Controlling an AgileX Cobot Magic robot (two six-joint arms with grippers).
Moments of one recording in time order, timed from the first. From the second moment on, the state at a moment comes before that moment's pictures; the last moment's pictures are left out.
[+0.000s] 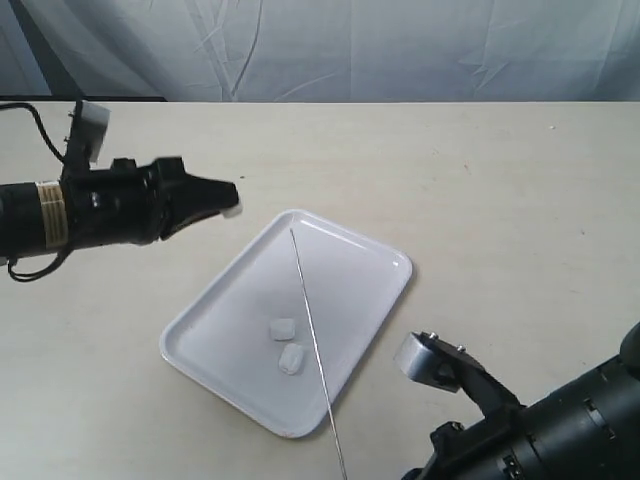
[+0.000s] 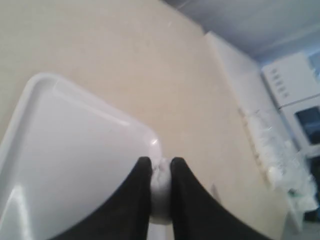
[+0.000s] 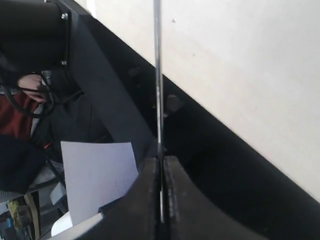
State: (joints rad) left arm -0.13 1.70 -0.62 1.19 -0.94 -1.57; right arm 0.69 1.40 -0.32 1.47 0.86 -0.94
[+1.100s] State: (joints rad) left arm -0.21 1.83 -0.62 1.54 -0.93 -1.61; right arm 0.69 1.86 -1.01 0.48 0.89 -0.12
